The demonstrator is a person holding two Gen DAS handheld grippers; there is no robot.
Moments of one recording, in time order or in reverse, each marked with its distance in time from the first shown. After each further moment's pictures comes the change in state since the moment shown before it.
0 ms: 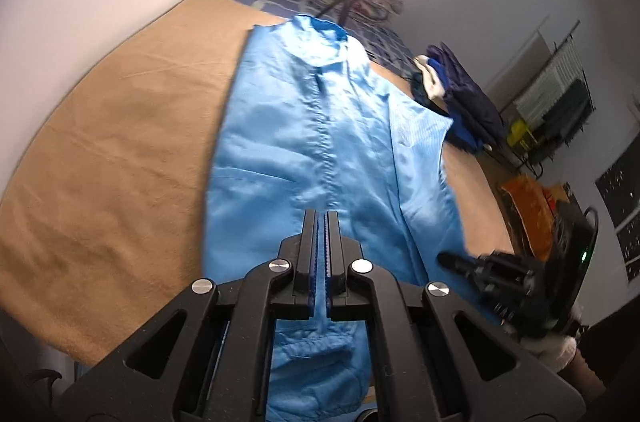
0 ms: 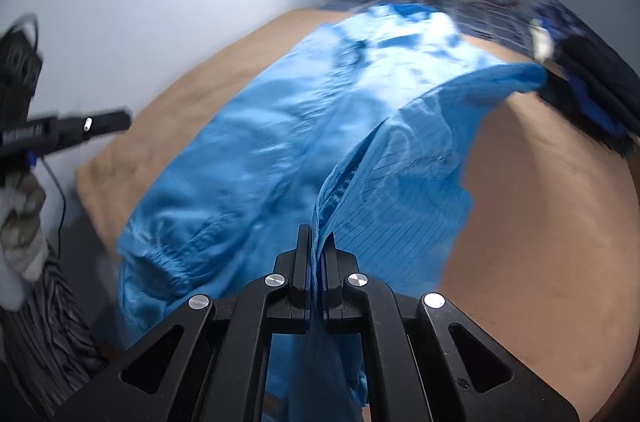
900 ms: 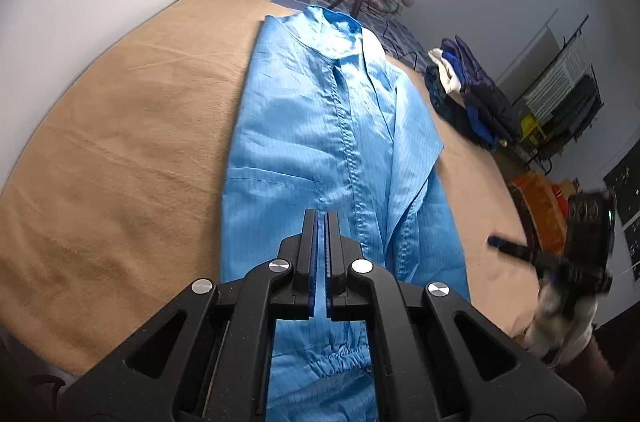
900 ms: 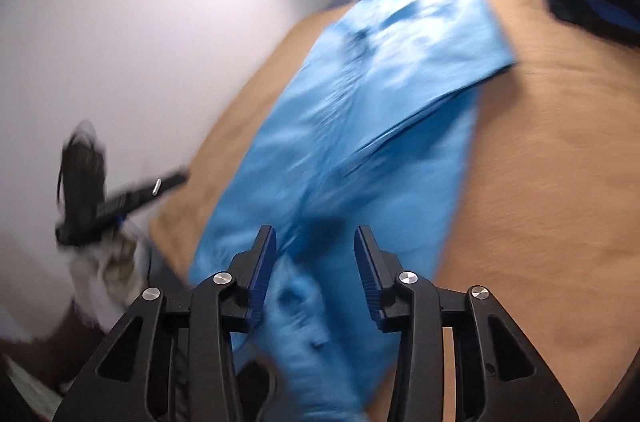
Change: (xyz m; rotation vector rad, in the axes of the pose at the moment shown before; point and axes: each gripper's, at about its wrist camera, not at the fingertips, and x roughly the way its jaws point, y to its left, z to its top) left arm 0.029 0.012 0.002 0.023 0.030 0.027; right arm -0.023 -0.104 -0.012 0.347 -0.046 0.296
